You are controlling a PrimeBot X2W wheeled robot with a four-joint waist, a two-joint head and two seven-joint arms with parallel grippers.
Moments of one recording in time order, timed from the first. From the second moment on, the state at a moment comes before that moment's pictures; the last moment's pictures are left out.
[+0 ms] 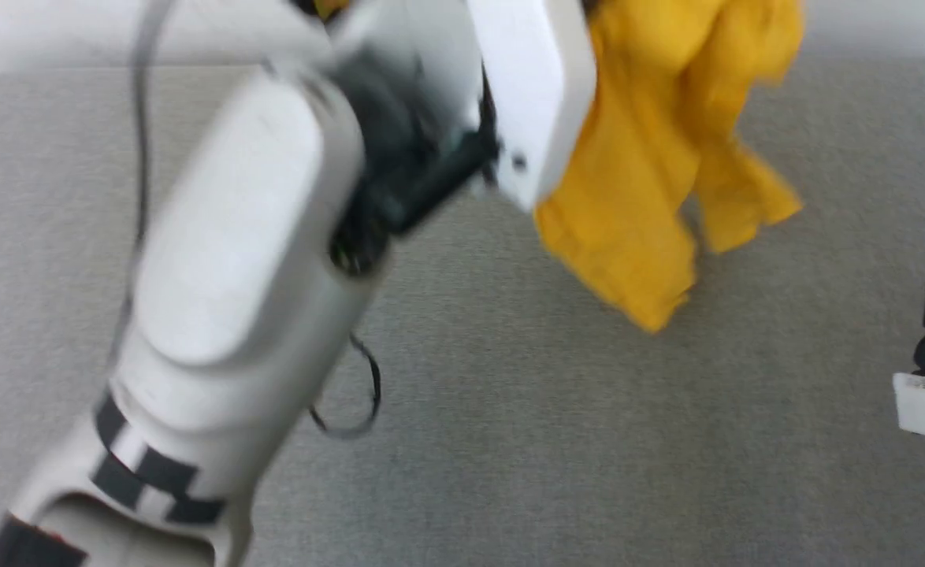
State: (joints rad) left arm -1.07 0.13 -0.52 -0.02 -0.60 -0.03 0.73; right arm -0.12 -0.06 -0.18 -0.51 0.15 0.13 0.05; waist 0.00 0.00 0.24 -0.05
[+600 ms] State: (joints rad) left arm -0.76 0.17 -0.57 0.47 -0.47 0.03 0.35; right arm -0.16 -0.06 -0.16 -0.48 0.18 0.13 0.01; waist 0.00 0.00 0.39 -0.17
